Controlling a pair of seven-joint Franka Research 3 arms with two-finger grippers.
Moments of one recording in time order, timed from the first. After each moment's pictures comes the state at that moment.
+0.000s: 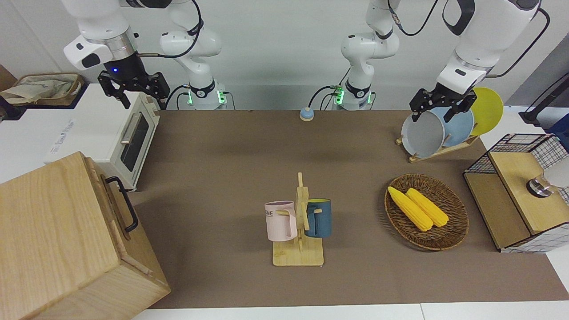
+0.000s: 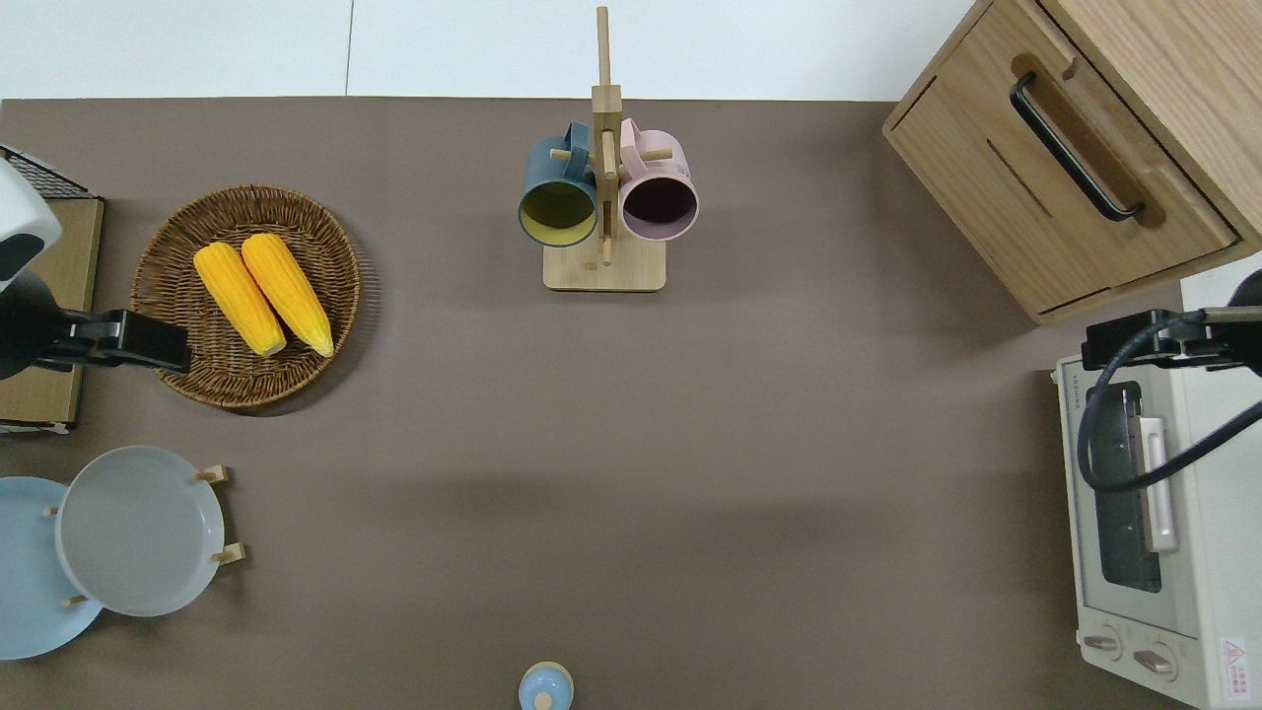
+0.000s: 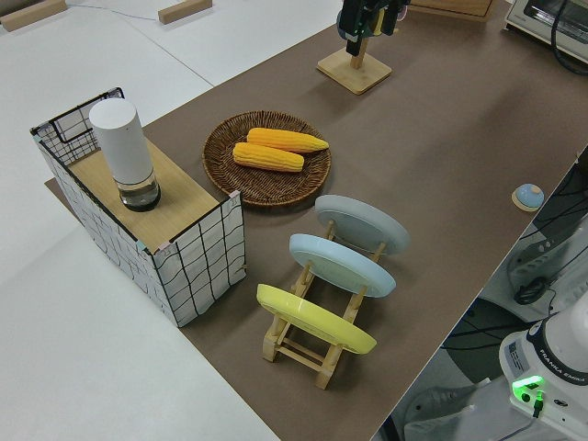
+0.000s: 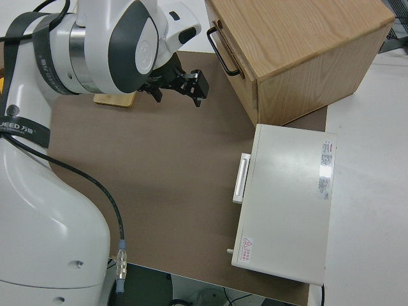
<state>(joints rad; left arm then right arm) 0.04 0.05 -0.07 -1.50 0.00 1.52 0.04 0.07 0.00 -0.05 -1.49 -0.04 1.49 0.07</state>
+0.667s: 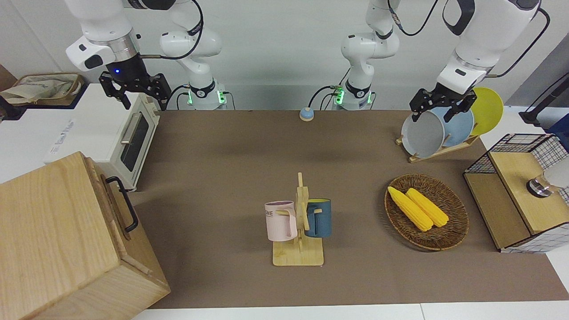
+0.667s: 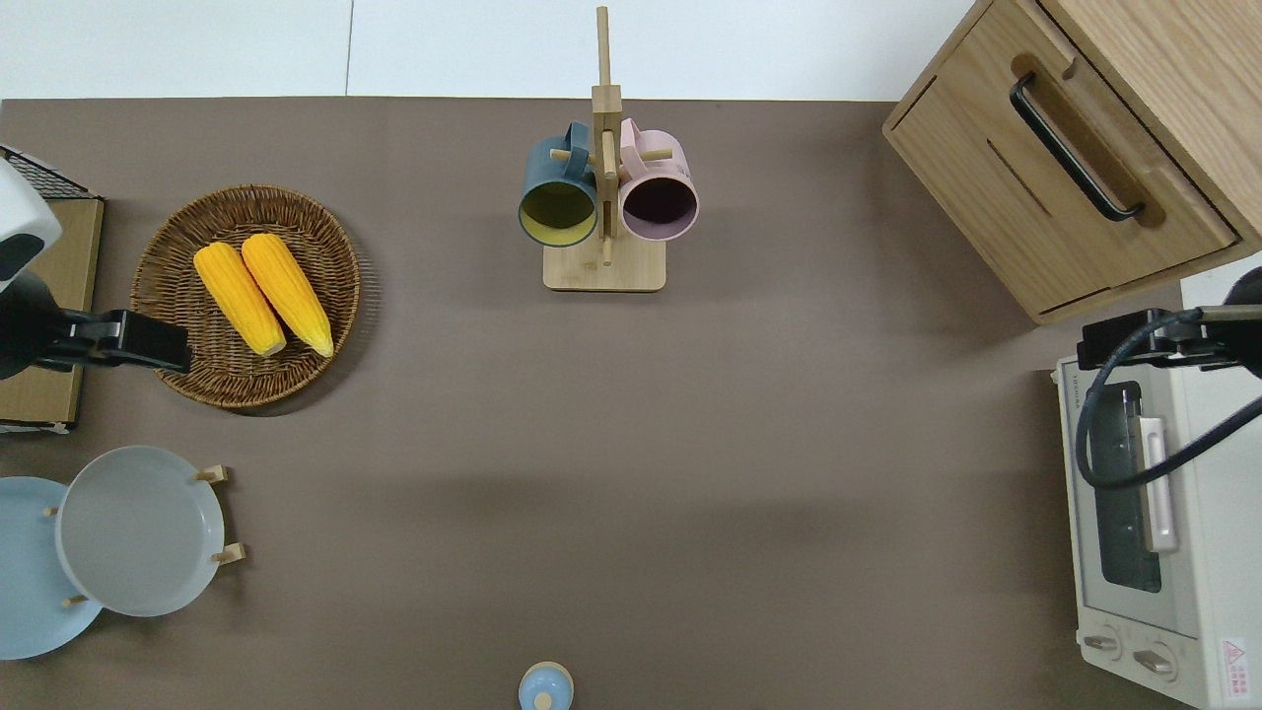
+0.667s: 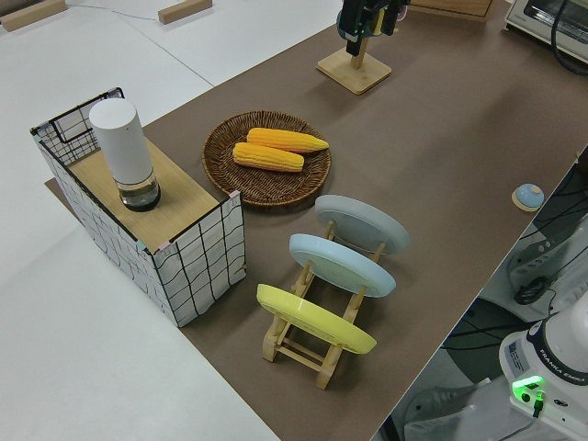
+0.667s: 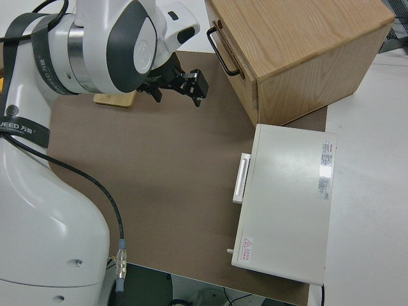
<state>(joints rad) 0.04 0.05 -0.07 -1.50 0.00 1.52 0.04 0.07 0.00 -0.05 -1.49 -0.03 1.49 0.07</state>
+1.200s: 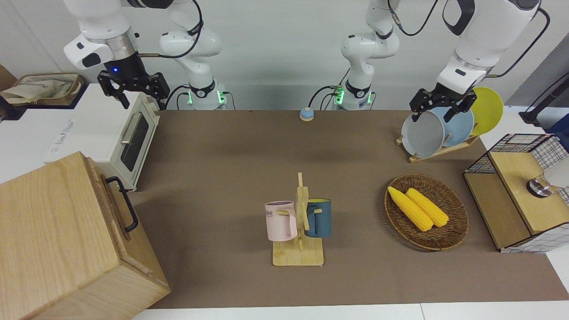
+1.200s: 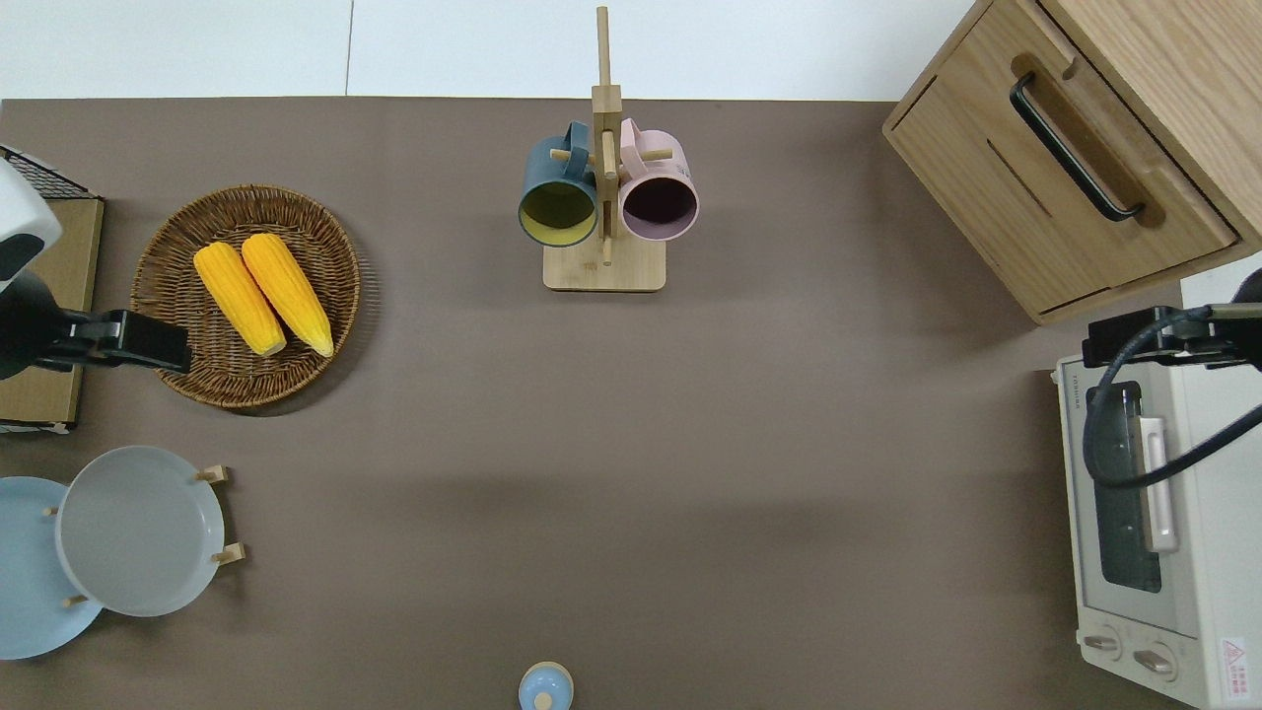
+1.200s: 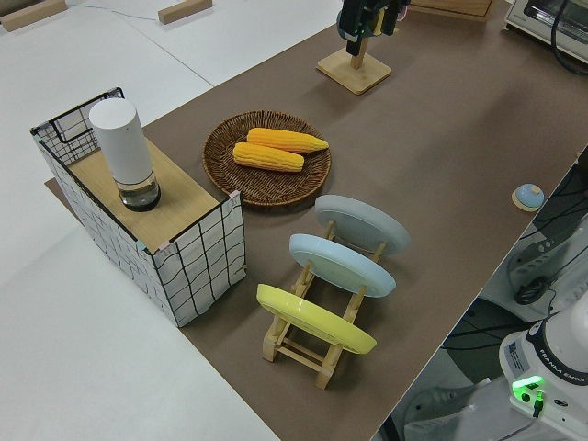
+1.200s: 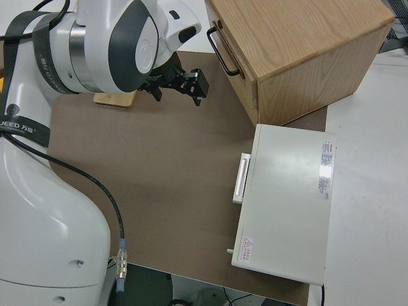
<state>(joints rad) 0.04 0.05 -0.07 -1.50 0.00 1.52 0.04 0.07 0.00 -0.05 -1.48 -0.03 1.49 0.07</state>
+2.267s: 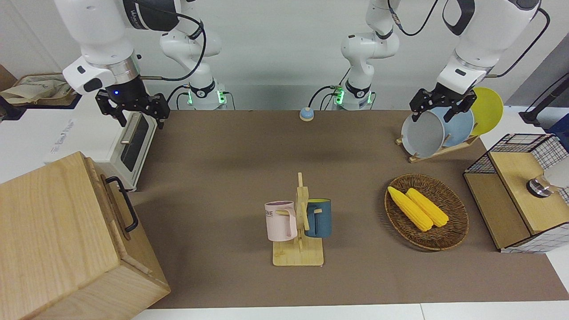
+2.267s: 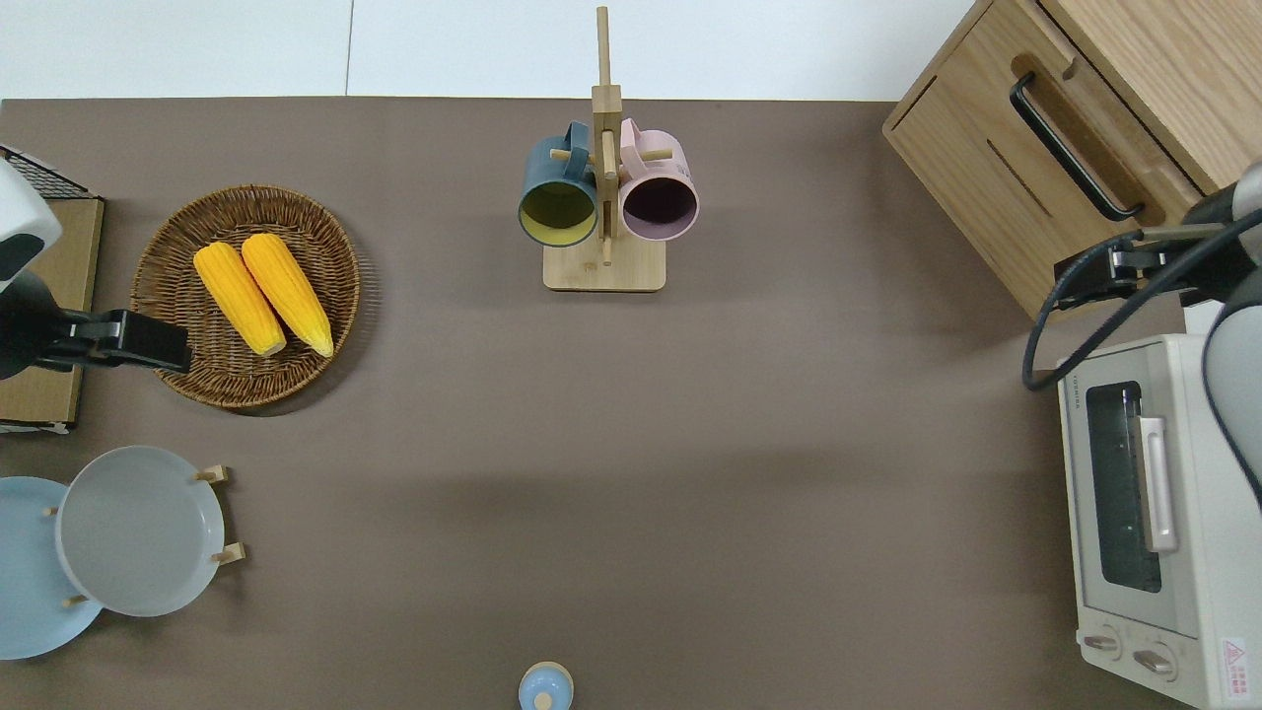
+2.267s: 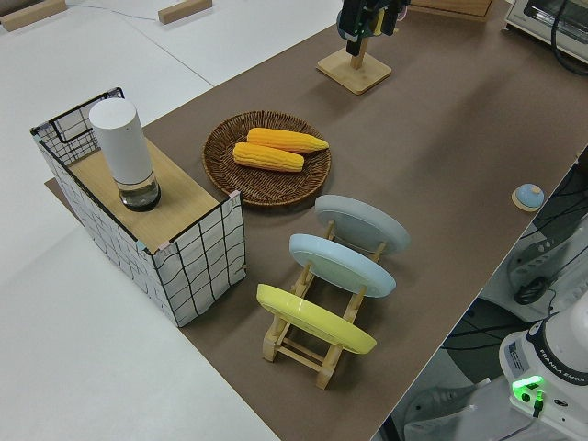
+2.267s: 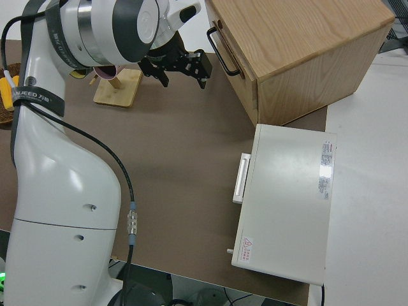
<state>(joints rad) 0.04 0.05 -0.07 -1.50 0.00 1.52 0.04 0.10 0.18 -0.05 -1.29 -0.11 1.46 0.07</state>
